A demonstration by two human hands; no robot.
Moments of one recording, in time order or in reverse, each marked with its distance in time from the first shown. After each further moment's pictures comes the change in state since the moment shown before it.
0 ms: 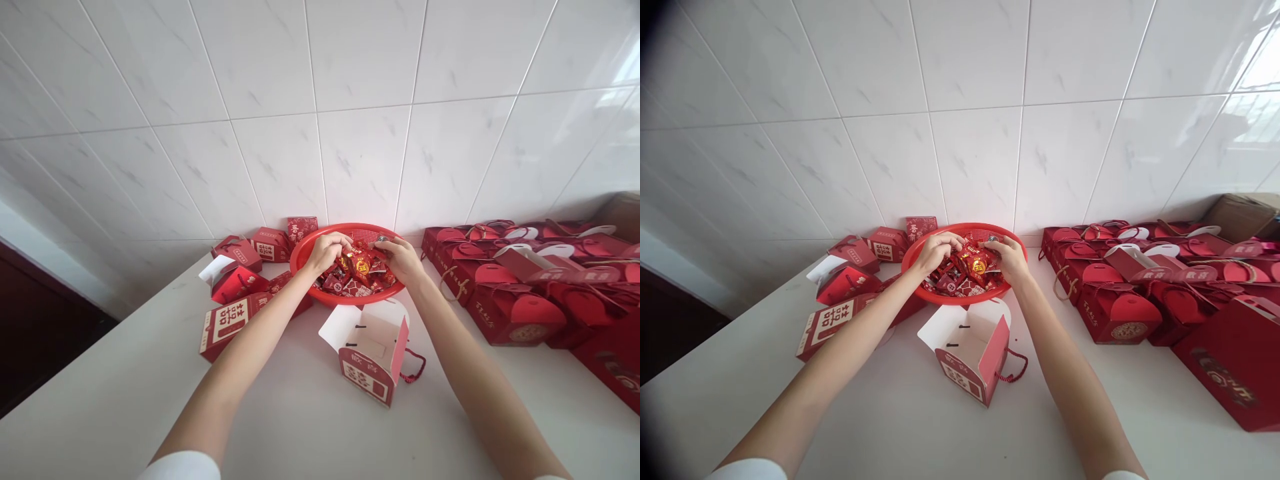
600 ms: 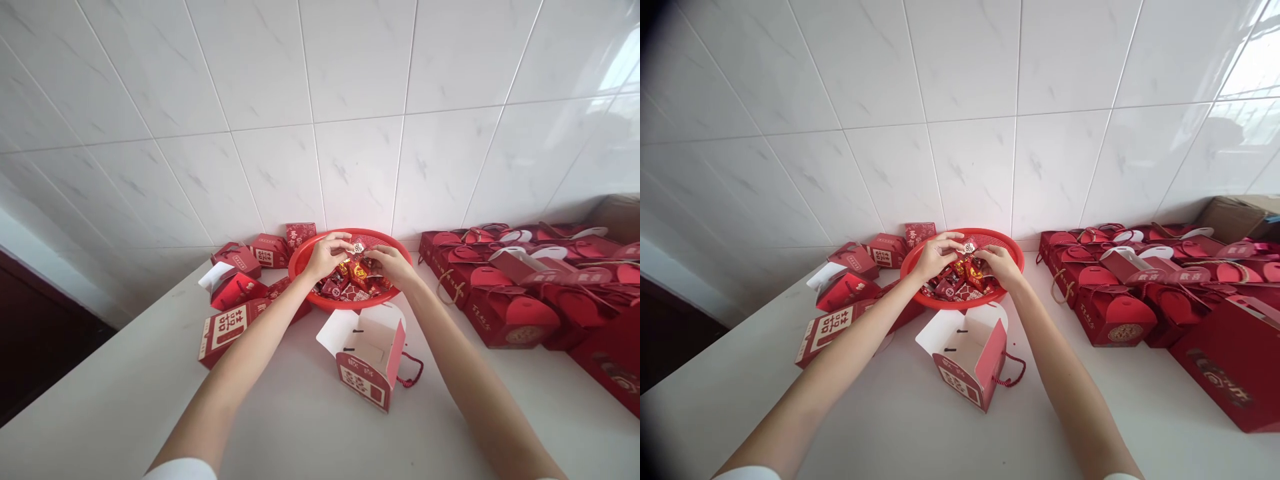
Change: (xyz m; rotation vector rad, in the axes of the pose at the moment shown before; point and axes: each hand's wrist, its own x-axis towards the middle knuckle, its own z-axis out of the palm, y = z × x) left_hand -0.002 0.002 0.002 -0.089 -0.028 0.128; right_hand -0.007 -0.007 0.002 -0.221 -0.155 0.066
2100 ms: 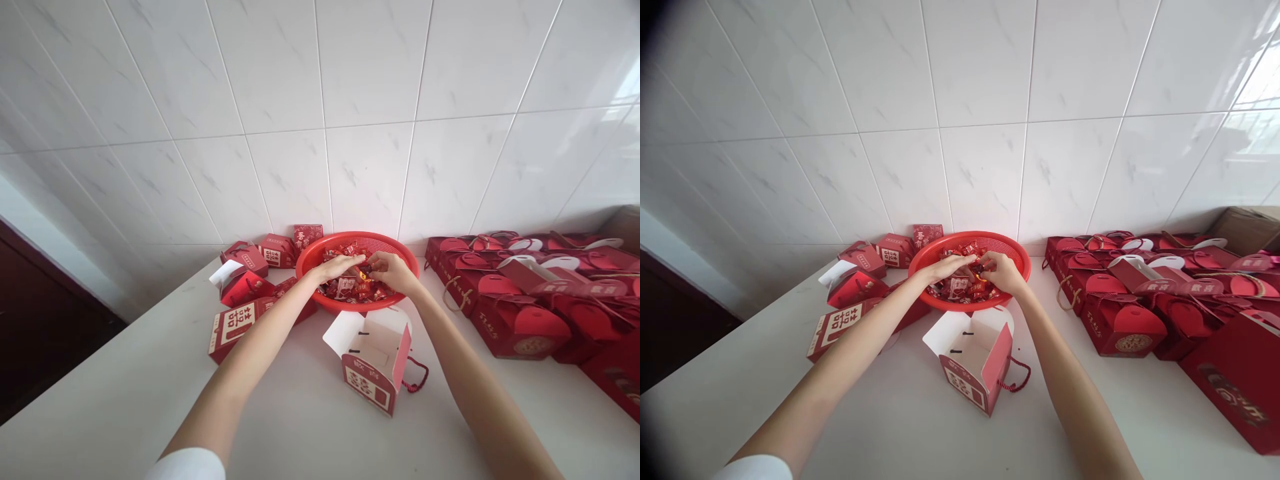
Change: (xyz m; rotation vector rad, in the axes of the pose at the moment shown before) left_hand 0.002 0.000 0.001 -0.256 -0.417 -0.568; right_hand 0.003 0.014 -0.009 -0.669 -0.041 -0.267
